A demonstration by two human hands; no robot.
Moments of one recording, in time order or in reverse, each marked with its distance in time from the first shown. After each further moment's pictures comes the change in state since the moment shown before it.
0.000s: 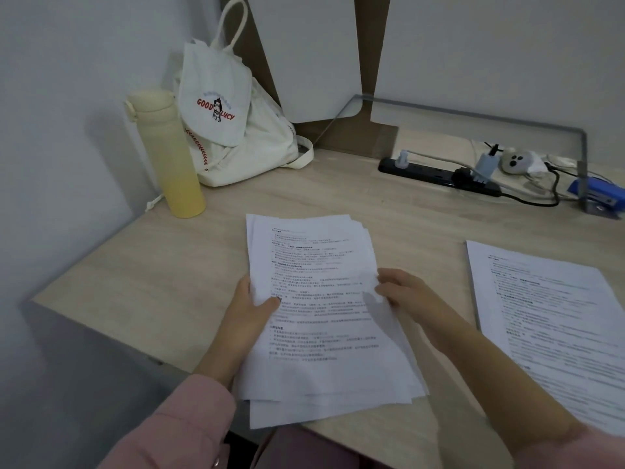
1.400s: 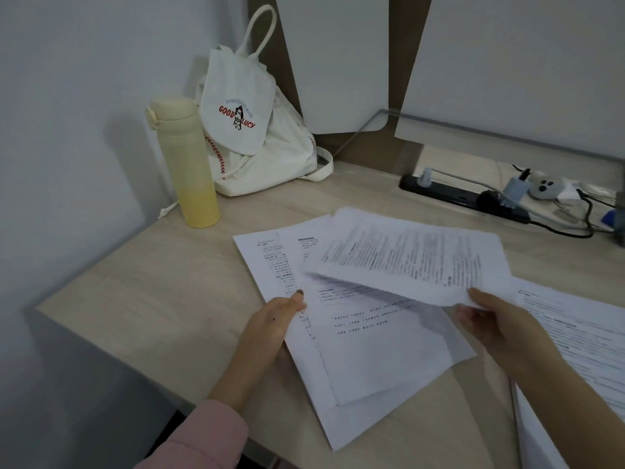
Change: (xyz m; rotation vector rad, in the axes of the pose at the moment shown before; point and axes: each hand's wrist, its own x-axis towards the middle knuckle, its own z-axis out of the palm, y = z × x) left_hand 0.023 -0.005 0.006 -0.041 -0.025 -0.057; right_hand 0.018 0.003 -0.053 0.787 0.264 0.040
